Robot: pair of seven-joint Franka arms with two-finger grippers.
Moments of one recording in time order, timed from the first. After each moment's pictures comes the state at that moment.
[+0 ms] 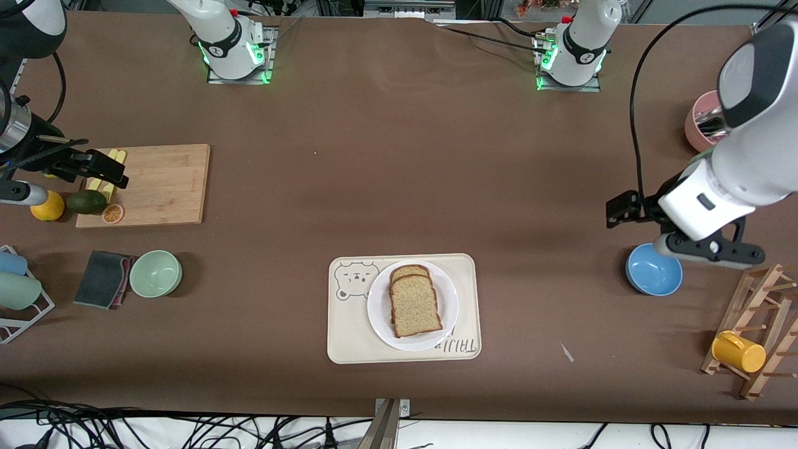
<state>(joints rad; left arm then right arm) -0.12 0.35 -0.04 -1.22 -0.02 1.55 -0.05 0.03 0.11 0.00 -1.55 0.00 1.65 0.14</state>
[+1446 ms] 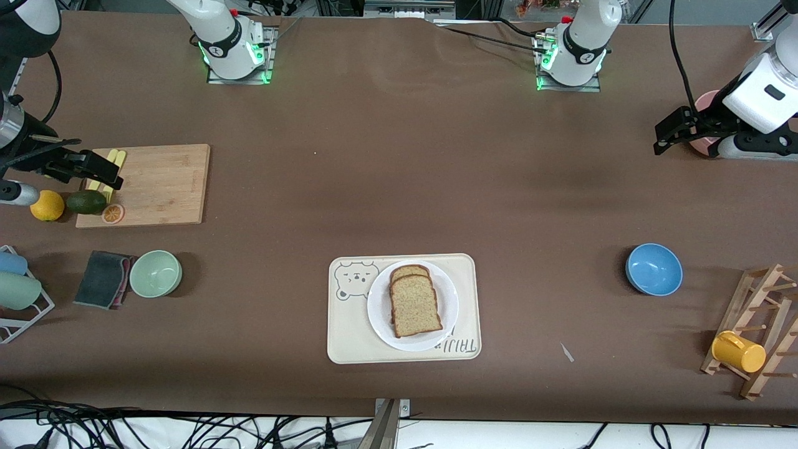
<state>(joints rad) -0.02 -0.08 -0.03 -1.72 -0.02 1.64 -0.03 0.03 0.11 -0.01 -1.54 0.00 1.67 0.14</state>
